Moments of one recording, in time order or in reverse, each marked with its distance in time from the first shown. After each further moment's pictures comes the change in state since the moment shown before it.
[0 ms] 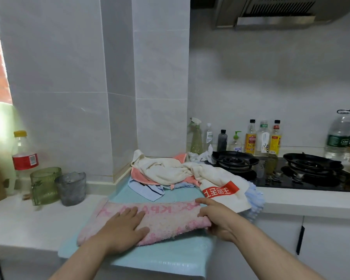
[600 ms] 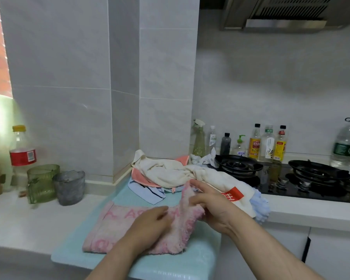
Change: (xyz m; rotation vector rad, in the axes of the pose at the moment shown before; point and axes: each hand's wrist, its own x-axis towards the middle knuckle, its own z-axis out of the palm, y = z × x) left_hand 0.024 0.057 0.000 -0.673 0.219 0.063; right_hand -0.012 -0.041 0.025 0.126 -0.162 -0.210
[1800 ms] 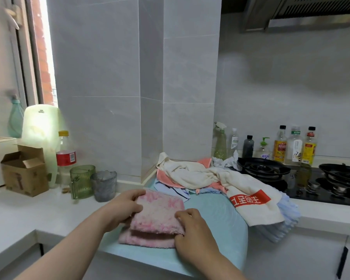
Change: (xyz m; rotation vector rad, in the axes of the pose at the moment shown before) left_hand -0.027 -0.048 -0.122 -0.354 0.071 -0.313; right_hand -0.010 0.084 0.085 -1.135 0.111 -0.427
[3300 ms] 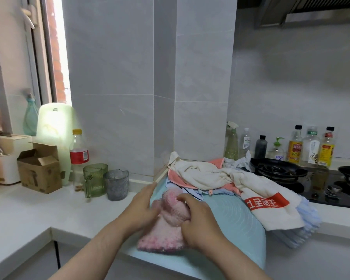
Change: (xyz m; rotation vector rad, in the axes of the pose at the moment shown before) left_hand -0.005 -0.013 0.010 0.377 0.152 0.434; right_hand 0.020 -0.045 -0.012 0.133 0.021 0.018
